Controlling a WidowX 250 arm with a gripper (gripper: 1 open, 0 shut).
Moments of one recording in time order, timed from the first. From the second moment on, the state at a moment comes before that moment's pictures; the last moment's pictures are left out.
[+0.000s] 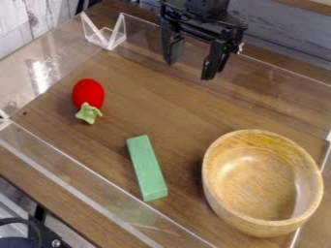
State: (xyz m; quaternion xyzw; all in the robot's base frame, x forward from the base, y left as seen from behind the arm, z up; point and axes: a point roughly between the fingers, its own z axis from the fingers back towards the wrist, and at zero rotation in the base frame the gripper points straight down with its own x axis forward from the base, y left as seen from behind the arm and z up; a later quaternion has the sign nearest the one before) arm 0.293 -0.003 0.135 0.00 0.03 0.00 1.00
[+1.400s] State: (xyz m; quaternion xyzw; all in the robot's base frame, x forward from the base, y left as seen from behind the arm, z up) arm 0.245 0.152 0.077 -0.08 0.03 0.15 0.99
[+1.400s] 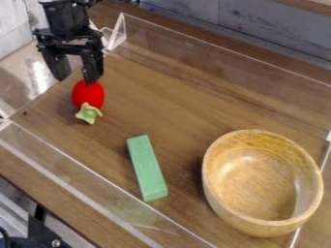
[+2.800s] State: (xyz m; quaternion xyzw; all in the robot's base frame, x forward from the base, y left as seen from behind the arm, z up) arm 0.274 0.136 0.036 -0.10 0.04 0.13 0.98
